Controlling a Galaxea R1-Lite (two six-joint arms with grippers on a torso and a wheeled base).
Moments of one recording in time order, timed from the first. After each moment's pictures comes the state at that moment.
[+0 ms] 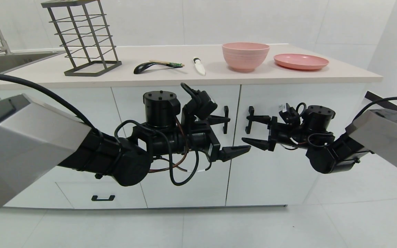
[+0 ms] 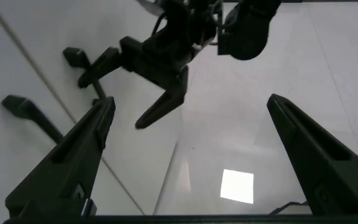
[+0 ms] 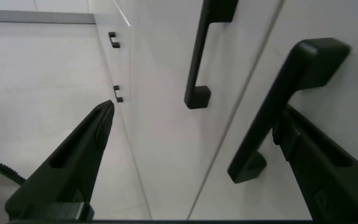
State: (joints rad) left arm -0.65 2.06 -1.15 -0.79 -0.63 0.20; right arm 0.15 2.40 -1.15 -1.20 1.07 -0.19
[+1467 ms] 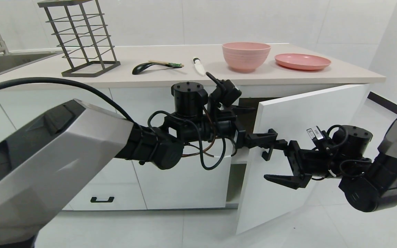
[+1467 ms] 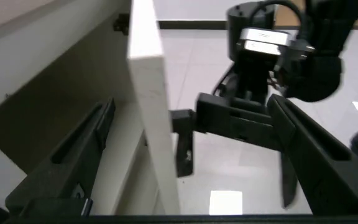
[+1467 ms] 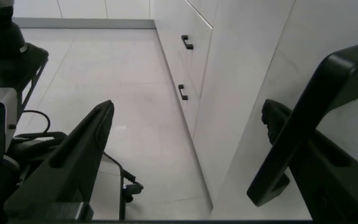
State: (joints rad) left arm -0.70 2.25 -1.51 -0.74 -0.70 0.10; right arm 0.15 2.20 -0.61 -1.46 1.31 -0.18
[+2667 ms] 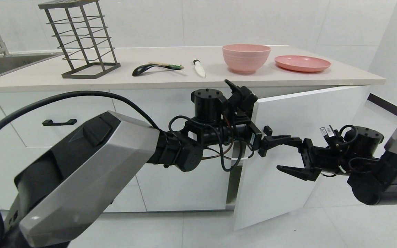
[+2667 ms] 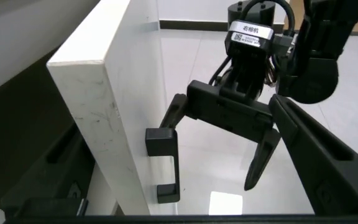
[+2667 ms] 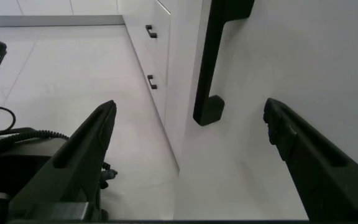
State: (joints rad) left arm -0.79 2.36 -1.66 -0.67 -0.65 0.10; right arm -0.03 2.29 -0.69 -1.47 1.31 -0.19
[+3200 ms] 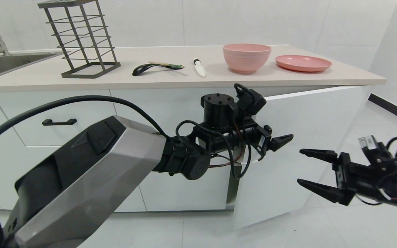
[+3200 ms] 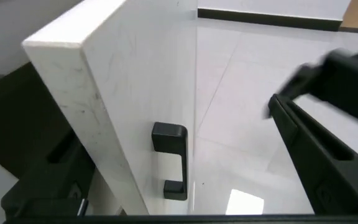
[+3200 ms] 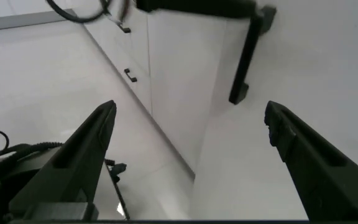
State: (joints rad) left arm -0.82 2.36 -1.65 -0.68 -0.36 0.10; right arm -0.06 1.92 -0.23 -1.48 1.11 -0.22
